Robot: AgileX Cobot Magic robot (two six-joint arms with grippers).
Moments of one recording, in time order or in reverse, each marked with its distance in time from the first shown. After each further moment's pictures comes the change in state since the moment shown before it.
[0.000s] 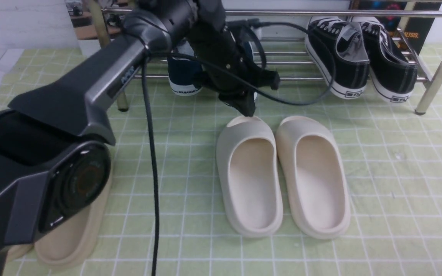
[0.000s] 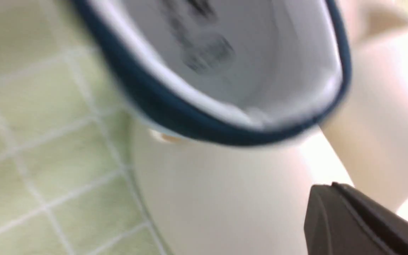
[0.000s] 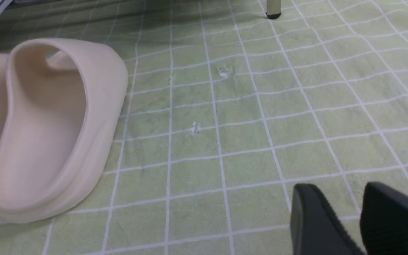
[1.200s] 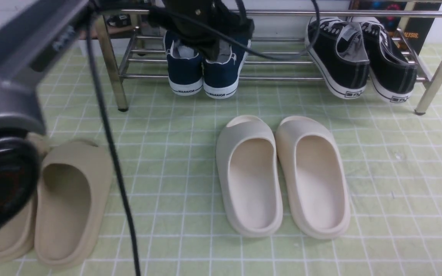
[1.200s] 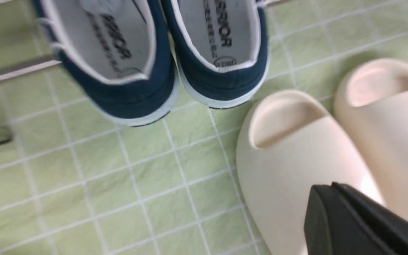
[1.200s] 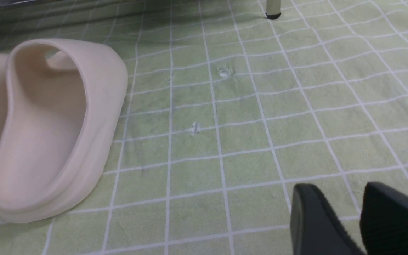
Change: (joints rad) right arm 0.000 0.000 0.000 0.000 0.000 0.000; left arm 0.000 -0.344 0.077 0.286 -0.004 -0.102
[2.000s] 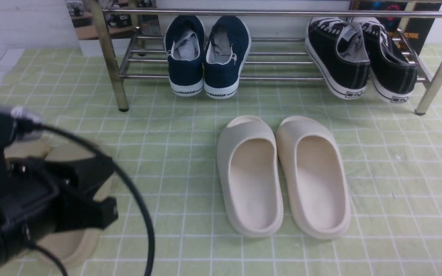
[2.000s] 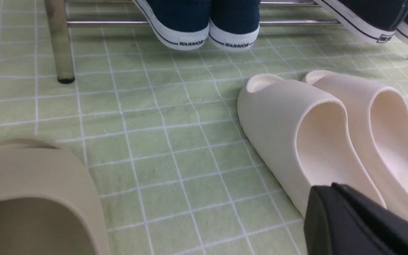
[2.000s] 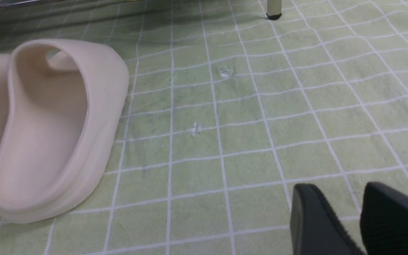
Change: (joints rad) right arm 0.000 0.000 0.000 0.000 0.000 0.000; left arm 0.000 -1.246 1.825 0.140 -1.162 -0.226
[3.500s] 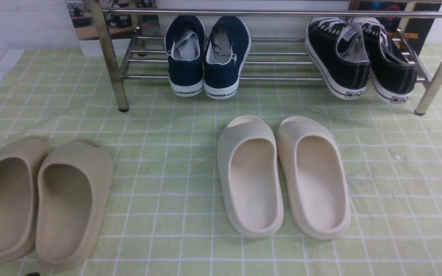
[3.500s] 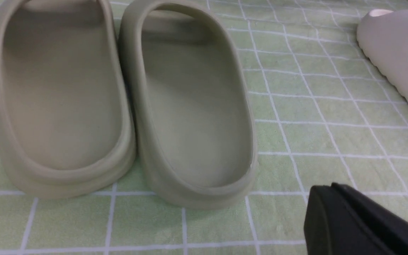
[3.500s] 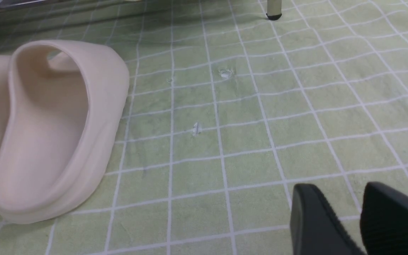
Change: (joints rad) right arm 0.000 0.000 0.000 -0.001 0.001 0.004; left arm 0.253 -0.736 0.431 -0.091 0.315 0.098
